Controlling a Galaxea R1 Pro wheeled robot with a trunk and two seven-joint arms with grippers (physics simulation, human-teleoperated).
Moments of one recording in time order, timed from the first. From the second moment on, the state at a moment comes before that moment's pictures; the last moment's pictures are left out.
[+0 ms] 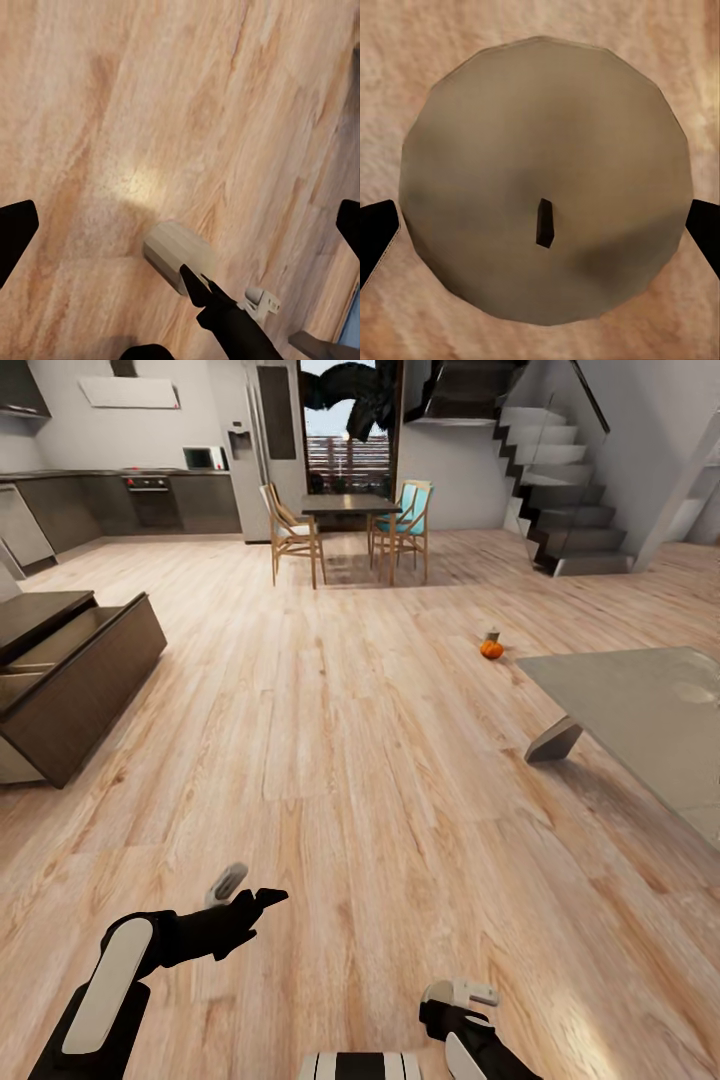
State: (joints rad) left arm -0.30 0.03 0.12 -1.47 1.23 1.04 0.44; right arm -0.41 0.08 0.32 -0.52 -0.52 0.18 -0.35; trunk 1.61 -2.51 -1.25
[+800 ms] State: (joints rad) left arm -0.30 0.03 0.12 -1.47 1.23 1.04 0.44; right arm -0.41 0.08 0.32 -0.52 -0.50 0.16 -0.35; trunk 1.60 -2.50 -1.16
